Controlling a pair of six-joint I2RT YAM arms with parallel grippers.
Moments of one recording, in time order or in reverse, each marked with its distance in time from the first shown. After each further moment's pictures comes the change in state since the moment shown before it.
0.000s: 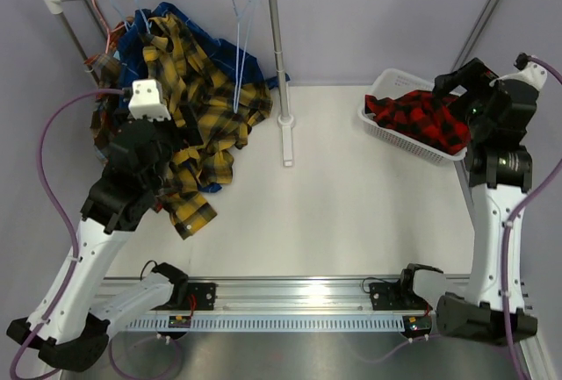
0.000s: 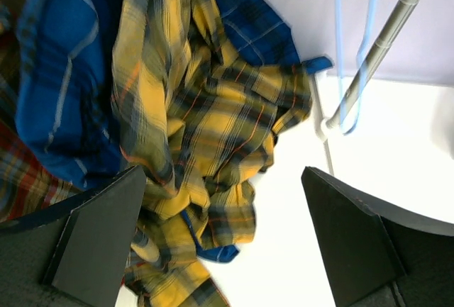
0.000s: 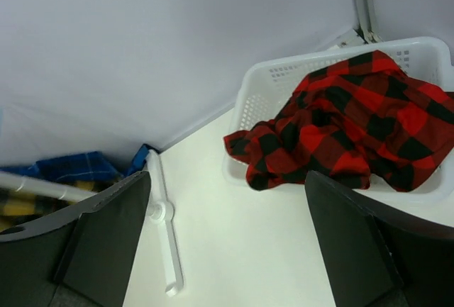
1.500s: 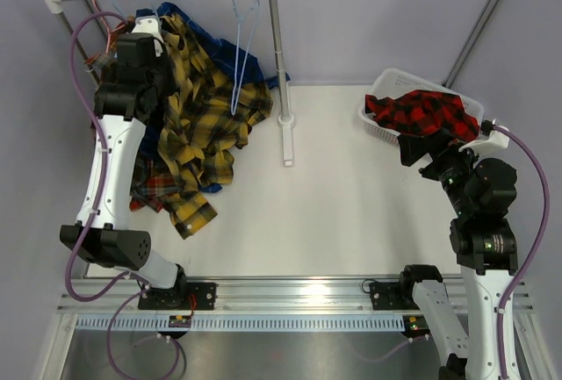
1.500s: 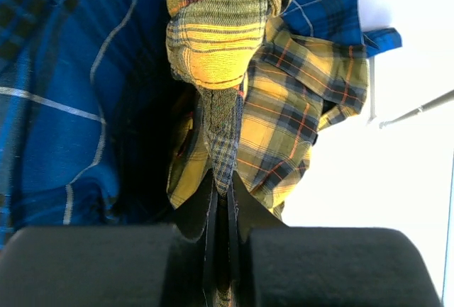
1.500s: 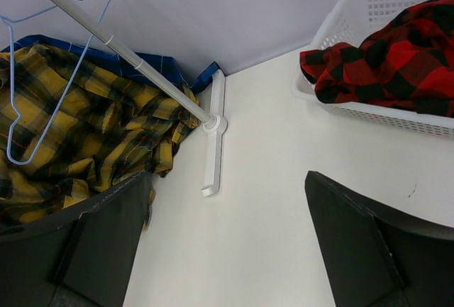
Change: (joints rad) left arm 0.366 0.660 0.696 -0.349 0.306 -0.005; right arm 0.164 -0.549 -0.450 0.009 -0.166 -0.007
